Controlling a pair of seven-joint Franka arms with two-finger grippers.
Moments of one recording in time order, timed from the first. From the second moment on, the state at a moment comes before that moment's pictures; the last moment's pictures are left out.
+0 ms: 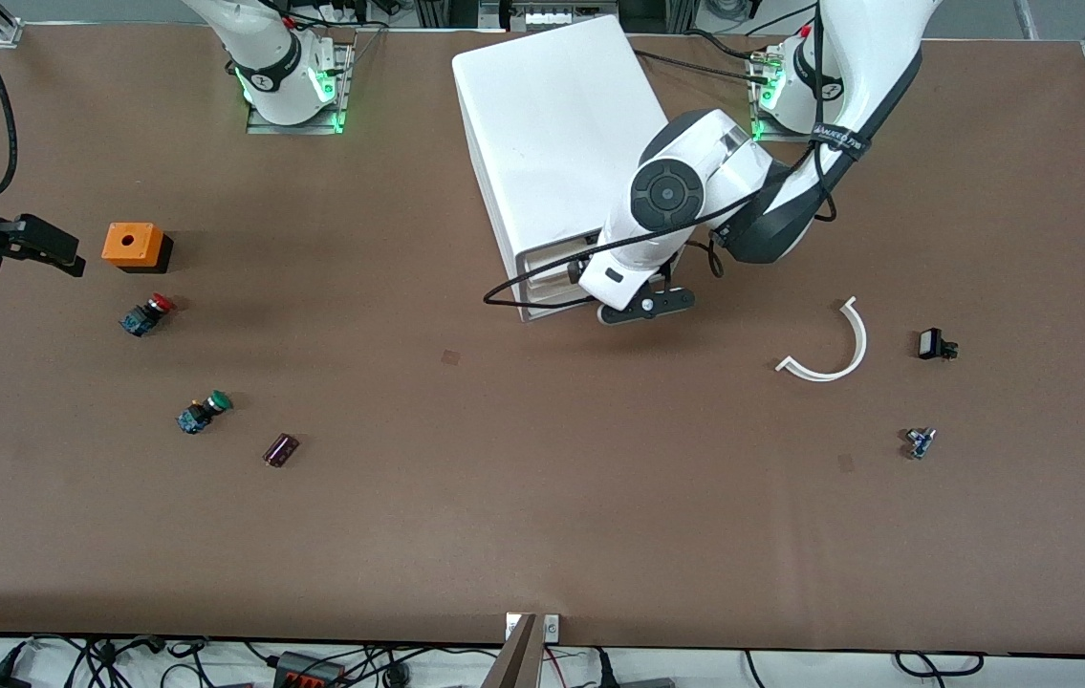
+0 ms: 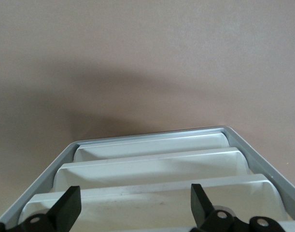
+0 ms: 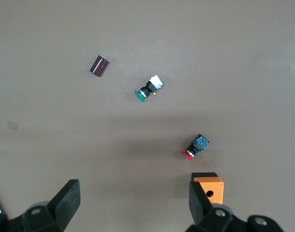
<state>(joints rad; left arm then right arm) -0.08 0.50 -0.67 -1.68 0.11 1.95 -1.00 -0.04 0.07 0.00 -1.59 -0.03 1.65 -0.02</state>
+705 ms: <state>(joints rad) -0.08 0.50 -0.70 -1.70 0.11 1.94 -1.00 -0.04 0.06 0.00 -1.60 -0.03 1.63 -0.04</state>
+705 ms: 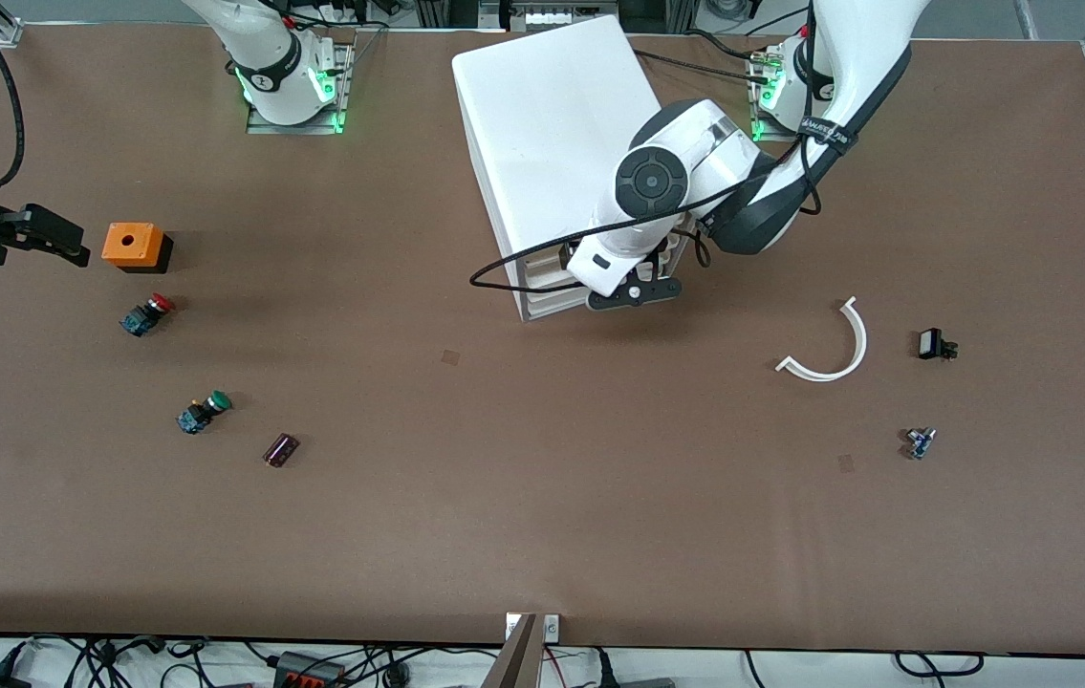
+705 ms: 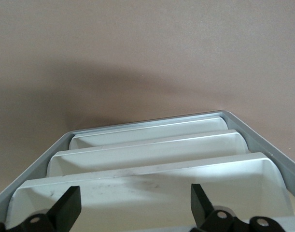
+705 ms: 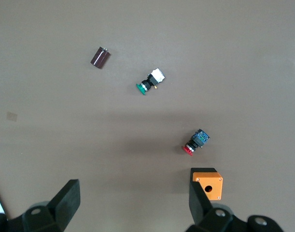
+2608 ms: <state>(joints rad) 0.28 0.37 -0.48 -1.24 0.13 1.44 -0.10 -0.04 0.05 0.00 -1.59 -0.03 1.62 -0.04</state>
